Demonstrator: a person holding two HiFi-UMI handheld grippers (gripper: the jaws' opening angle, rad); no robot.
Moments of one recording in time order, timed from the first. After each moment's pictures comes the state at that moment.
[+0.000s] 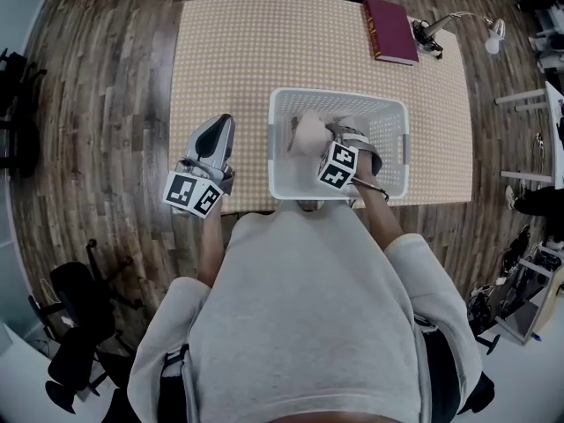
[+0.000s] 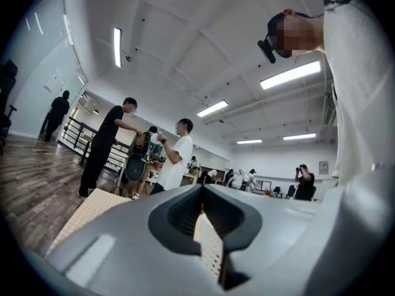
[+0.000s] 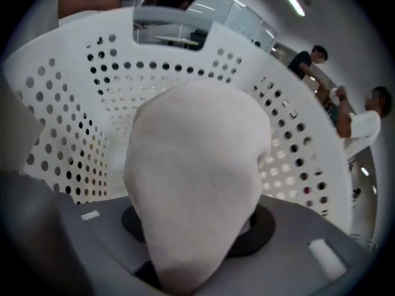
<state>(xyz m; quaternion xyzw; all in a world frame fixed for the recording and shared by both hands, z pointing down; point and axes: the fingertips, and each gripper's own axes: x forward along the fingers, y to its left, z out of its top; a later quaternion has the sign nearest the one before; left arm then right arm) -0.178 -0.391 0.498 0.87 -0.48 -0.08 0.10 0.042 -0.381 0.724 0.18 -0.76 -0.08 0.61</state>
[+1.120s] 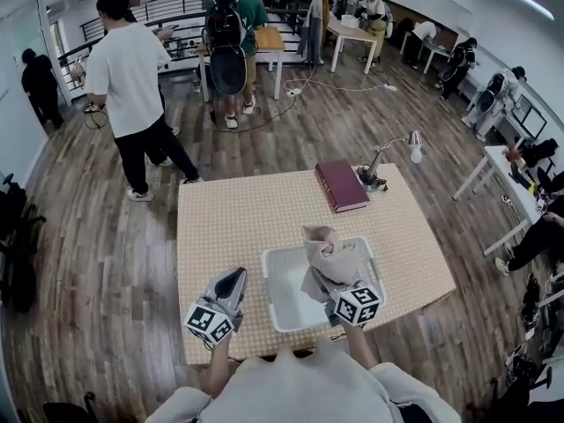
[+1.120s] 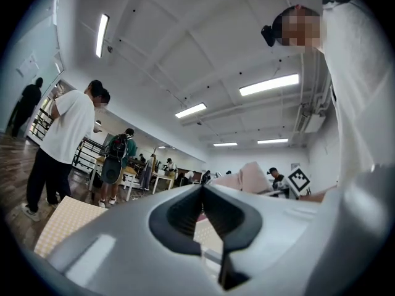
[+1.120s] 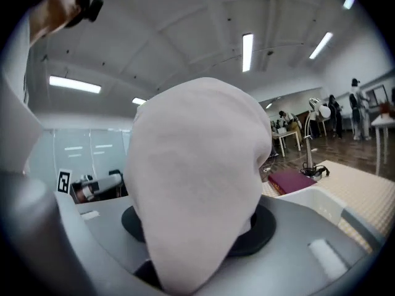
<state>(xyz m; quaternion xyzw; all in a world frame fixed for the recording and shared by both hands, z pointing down) -0.151 -0.381 0.476 0.92 -0.37 -0.09 0.07 0.062 -0.387 0.517 0.52 -0.84 0.16 0.02</state>
